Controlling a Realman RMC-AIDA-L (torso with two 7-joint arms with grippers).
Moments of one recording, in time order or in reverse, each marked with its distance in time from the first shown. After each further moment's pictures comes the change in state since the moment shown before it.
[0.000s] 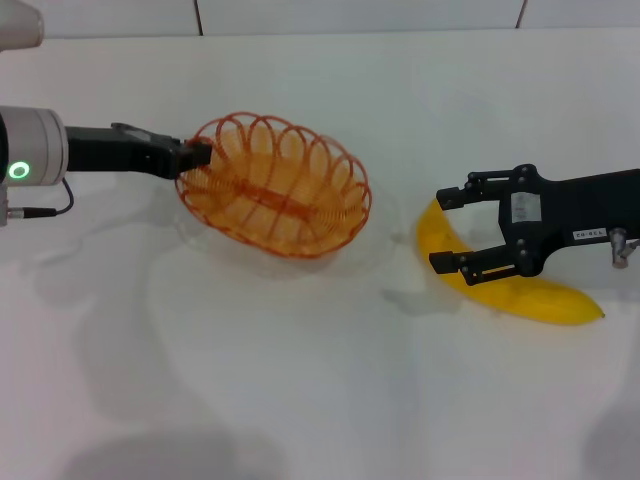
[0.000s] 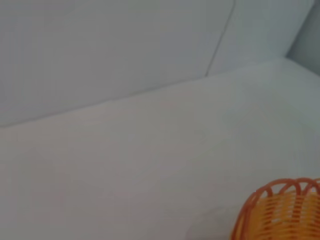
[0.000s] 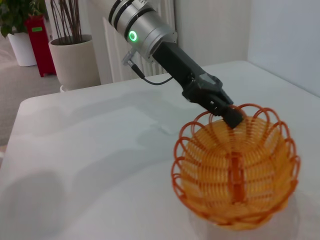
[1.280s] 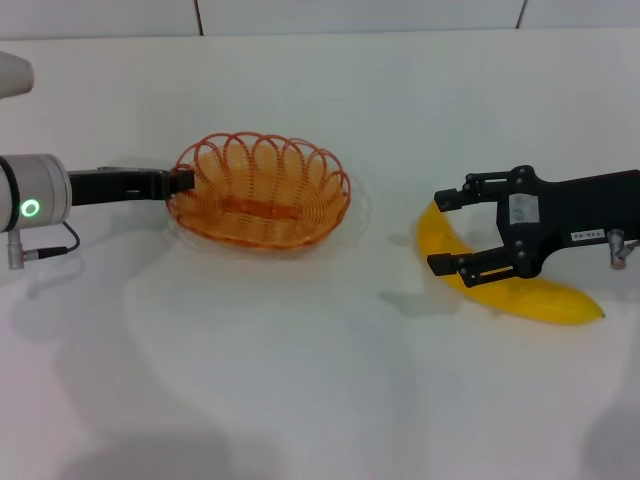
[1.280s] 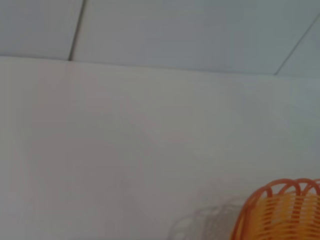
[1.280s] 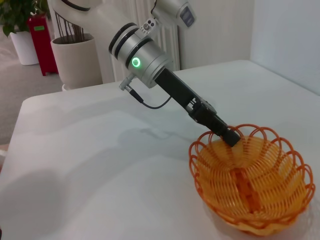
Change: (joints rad) left arm 0.013 0.005 -0.021 -0.201 -0.082 -0.192 -0.031; right arm 0.001 0.001 -0.006 0.000 -0.001 0.000 0.000
